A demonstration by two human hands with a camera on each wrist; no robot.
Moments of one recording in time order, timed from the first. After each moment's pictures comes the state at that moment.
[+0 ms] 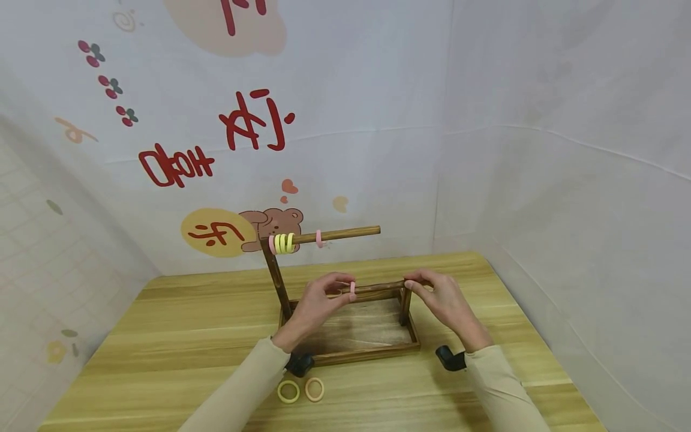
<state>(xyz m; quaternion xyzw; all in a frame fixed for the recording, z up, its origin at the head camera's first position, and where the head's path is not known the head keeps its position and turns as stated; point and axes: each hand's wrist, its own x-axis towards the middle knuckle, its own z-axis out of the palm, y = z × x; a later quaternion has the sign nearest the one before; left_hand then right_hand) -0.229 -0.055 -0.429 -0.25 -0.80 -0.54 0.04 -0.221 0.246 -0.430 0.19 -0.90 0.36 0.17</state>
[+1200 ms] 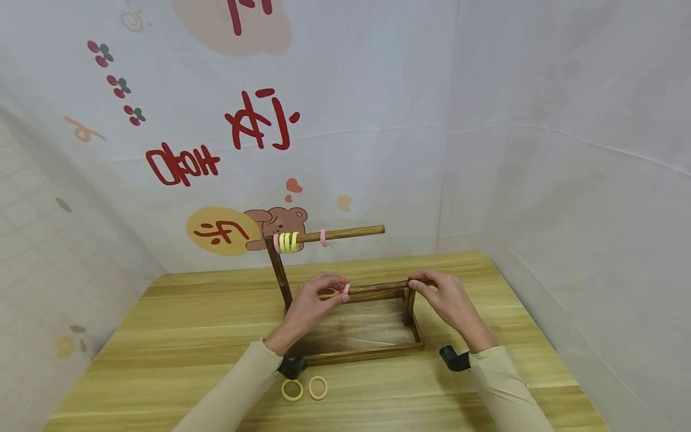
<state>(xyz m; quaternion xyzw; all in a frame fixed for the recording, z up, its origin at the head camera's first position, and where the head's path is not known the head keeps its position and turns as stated) -0.224 -0.073 -0.429 -0.26 -0.82 -0.51 0.08 -0.220 0.247 -0.429 0.18 -0.90 0.37 0.15</state>
